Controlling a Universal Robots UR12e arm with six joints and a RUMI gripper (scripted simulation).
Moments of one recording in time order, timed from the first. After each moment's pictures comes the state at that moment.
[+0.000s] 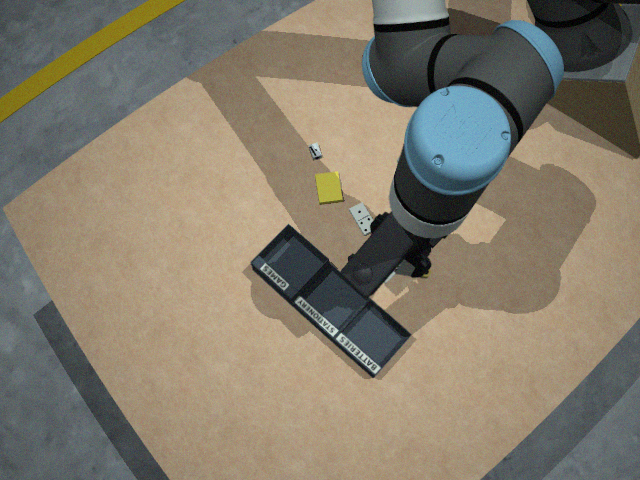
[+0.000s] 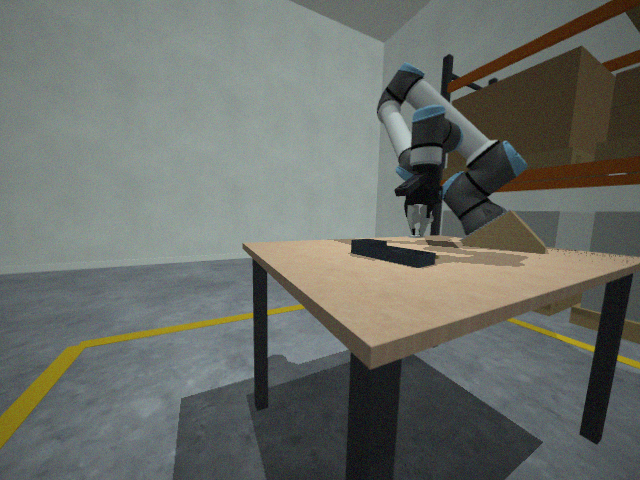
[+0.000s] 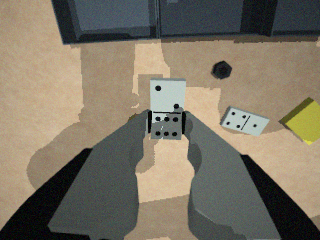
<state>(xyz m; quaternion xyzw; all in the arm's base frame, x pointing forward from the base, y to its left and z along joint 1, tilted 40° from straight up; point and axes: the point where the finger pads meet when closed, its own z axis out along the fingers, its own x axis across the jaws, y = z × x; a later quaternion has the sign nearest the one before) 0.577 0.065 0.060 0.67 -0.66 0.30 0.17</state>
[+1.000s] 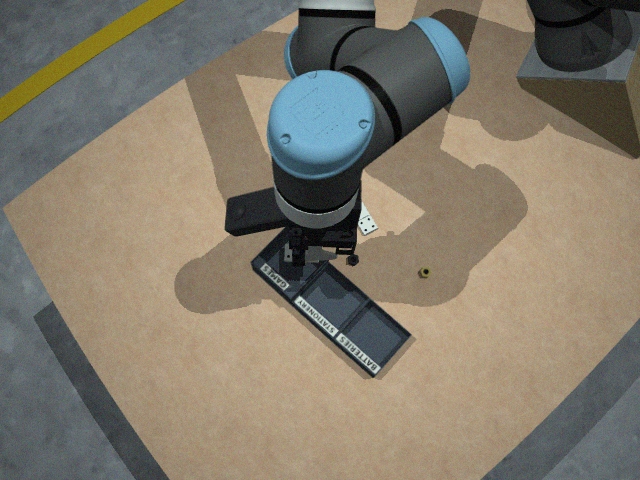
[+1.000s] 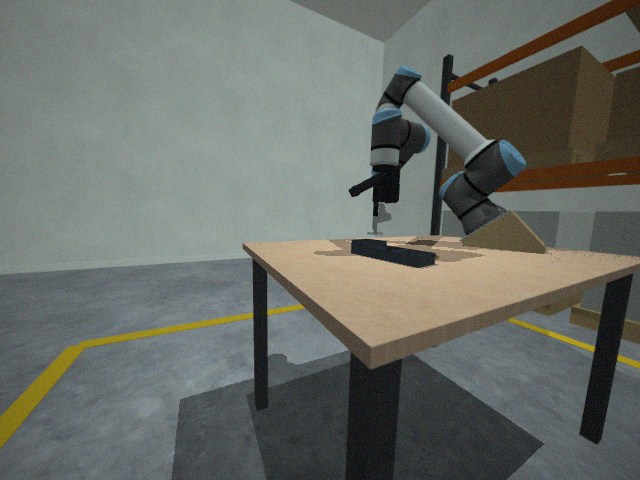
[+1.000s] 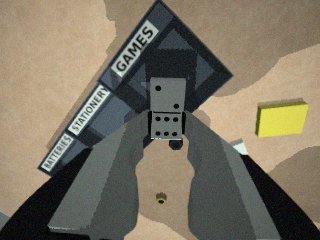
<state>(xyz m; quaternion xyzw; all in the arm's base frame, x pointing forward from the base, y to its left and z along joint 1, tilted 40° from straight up) 0.652 -0.009 0.140 0.37 -0.87 0.34 0.04</state>
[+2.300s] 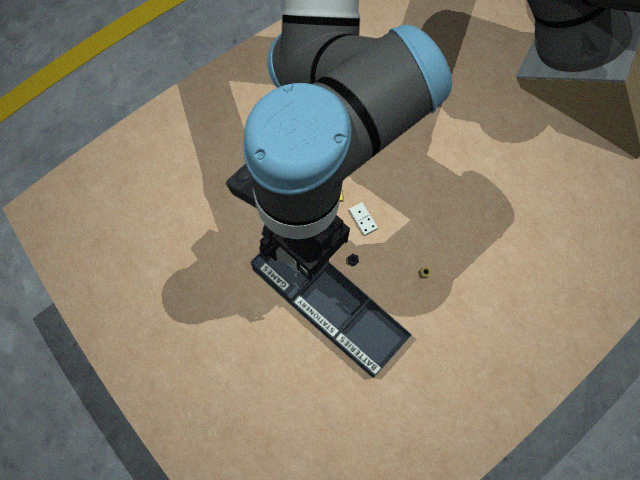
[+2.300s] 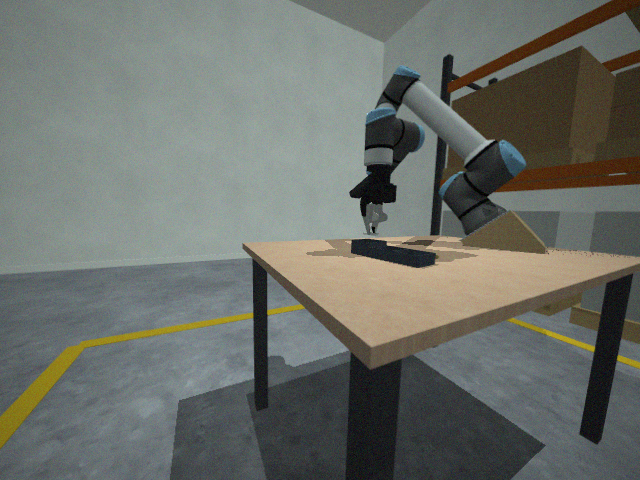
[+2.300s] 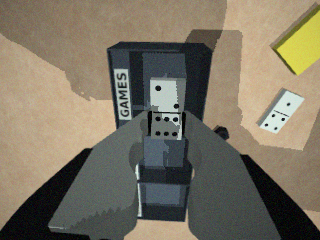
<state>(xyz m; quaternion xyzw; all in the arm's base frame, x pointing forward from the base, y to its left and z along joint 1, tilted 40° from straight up) 0.661 -0.018 0.146 0.04 -0.94 0.33 -0.08</state>
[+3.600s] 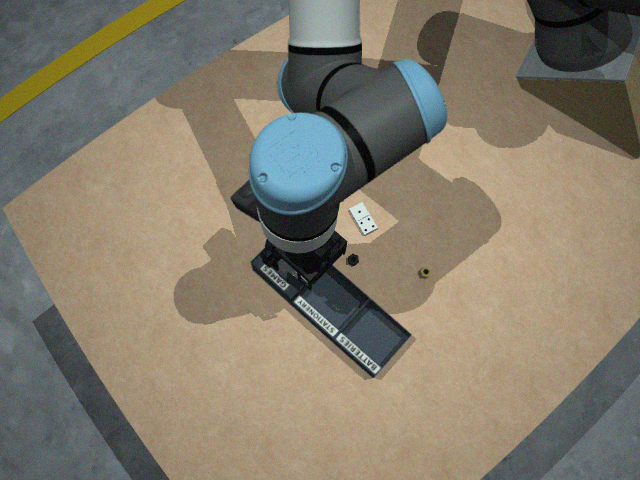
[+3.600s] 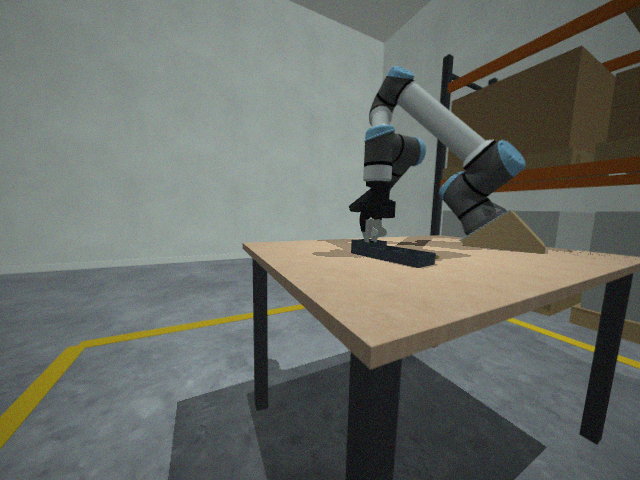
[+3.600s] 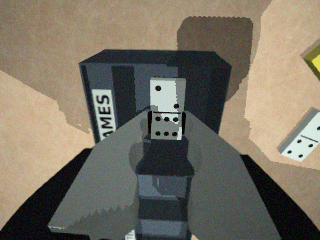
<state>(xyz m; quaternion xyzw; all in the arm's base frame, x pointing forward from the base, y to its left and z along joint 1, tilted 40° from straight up) 0.669 -0.049 0.108 0.04 -0.94 0.33 -0.08</state>
